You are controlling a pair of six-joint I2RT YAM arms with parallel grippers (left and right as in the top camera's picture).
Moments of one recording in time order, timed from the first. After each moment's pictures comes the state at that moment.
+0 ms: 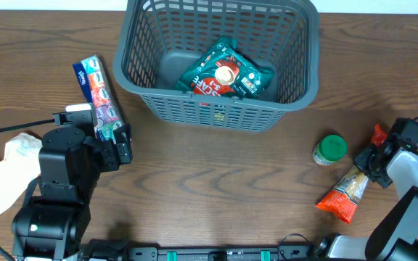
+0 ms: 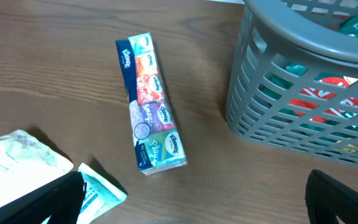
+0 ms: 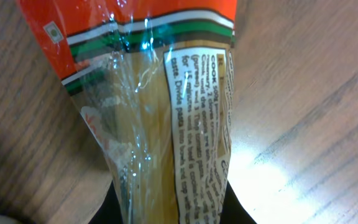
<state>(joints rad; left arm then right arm) -0.13 0.77 0.95 -0.84 -0.14 -0.17 -0.54 1.55 0.76 -0.54 0.11 0.32</state>
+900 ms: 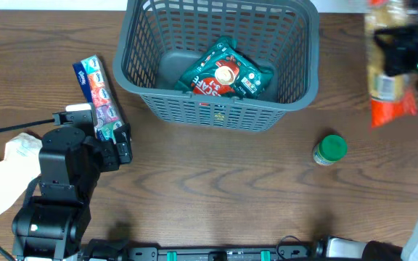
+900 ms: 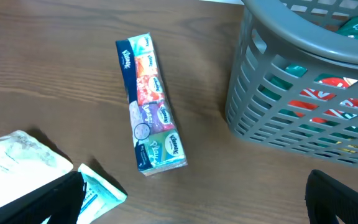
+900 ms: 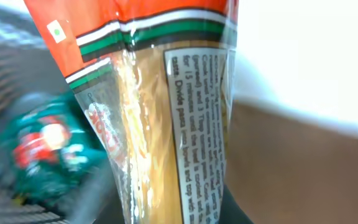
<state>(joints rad) -0.13 0.77 0.95 -0.84 -0.14 -0.17 -0.18 1.47 1.95 -1.05 -0.37 -0.37</state>
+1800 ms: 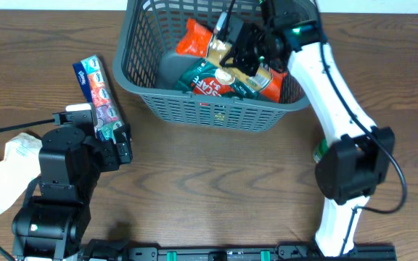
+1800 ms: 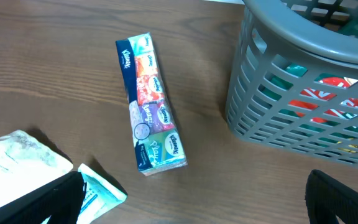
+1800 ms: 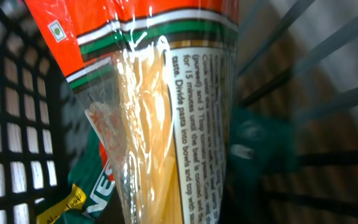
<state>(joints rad) -0.13 0.77 0.95 -0.84 -0.14 -0.17 0.30 2.08 1.96 -0.89 -0.49 -0.72</state>
